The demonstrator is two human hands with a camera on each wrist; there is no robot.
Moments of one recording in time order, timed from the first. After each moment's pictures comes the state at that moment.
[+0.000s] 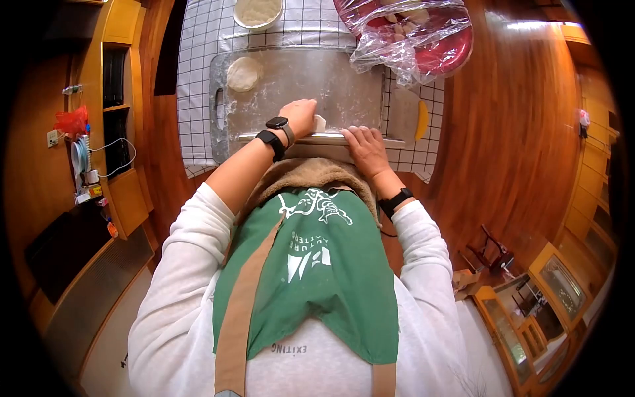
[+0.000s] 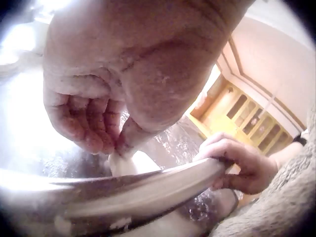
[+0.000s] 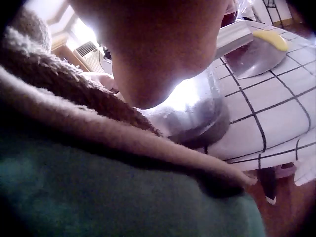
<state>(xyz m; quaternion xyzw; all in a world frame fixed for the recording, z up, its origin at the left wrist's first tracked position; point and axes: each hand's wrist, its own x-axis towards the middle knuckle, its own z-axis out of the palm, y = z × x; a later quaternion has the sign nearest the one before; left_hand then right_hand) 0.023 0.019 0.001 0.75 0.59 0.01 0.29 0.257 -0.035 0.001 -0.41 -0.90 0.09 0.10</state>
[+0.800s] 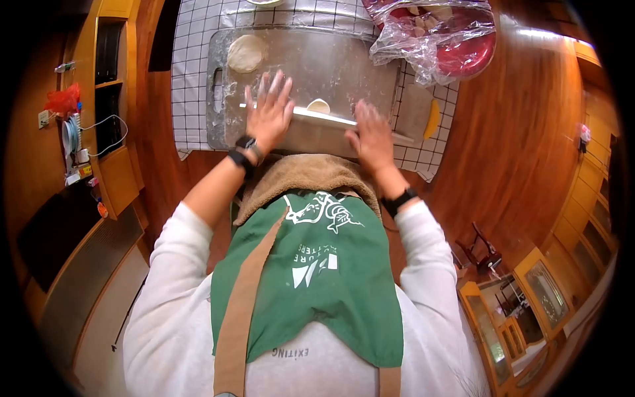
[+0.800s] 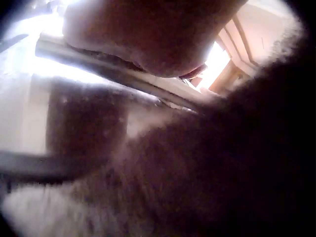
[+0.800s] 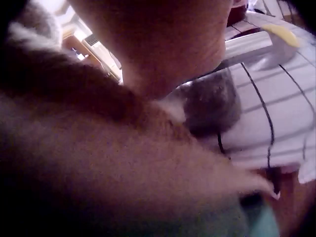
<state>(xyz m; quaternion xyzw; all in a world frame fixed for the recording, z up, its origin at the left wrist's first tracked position) -0.029 -0.048 -0.016 0.72 0.68 0.06 0.08 0.250 -0.030 -0.015 -0.49 -0.85 0.18 0.06</state>
